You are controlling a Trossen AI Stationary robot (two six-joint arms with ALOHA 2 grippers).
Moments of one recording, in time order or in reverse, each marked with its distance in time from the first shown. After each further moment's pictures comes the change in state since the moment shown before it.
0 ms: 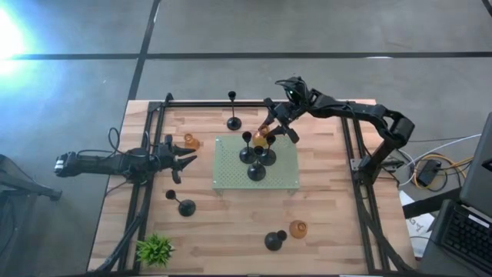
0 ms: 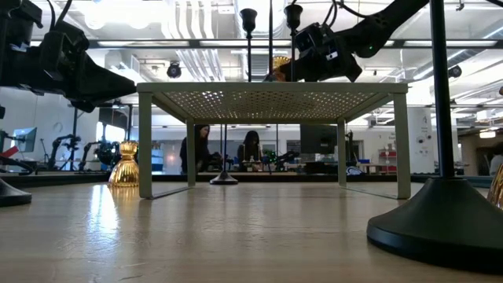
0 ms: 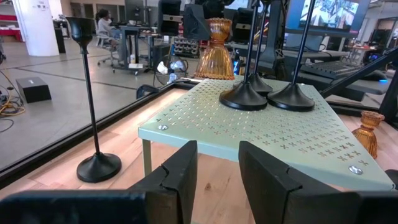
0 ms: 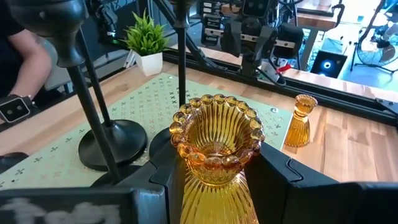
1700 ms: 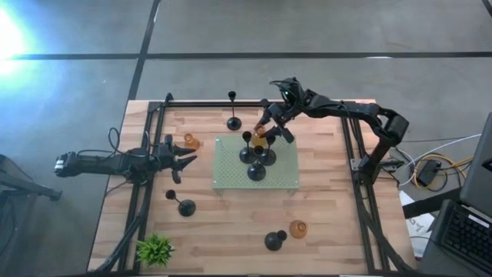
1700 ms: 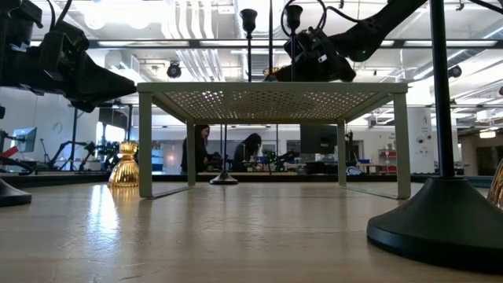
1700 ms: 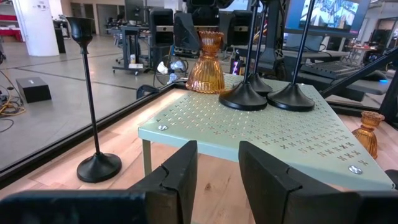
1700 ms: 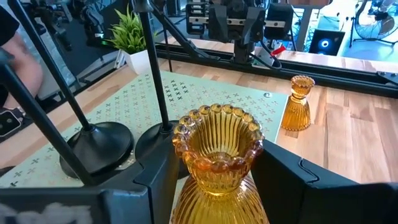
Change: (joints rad) left arm 0.000 0.000 0.000 0.000 0.000 0.000; right arm 0.011 0.058 0.034 0.008 0.051 0.099
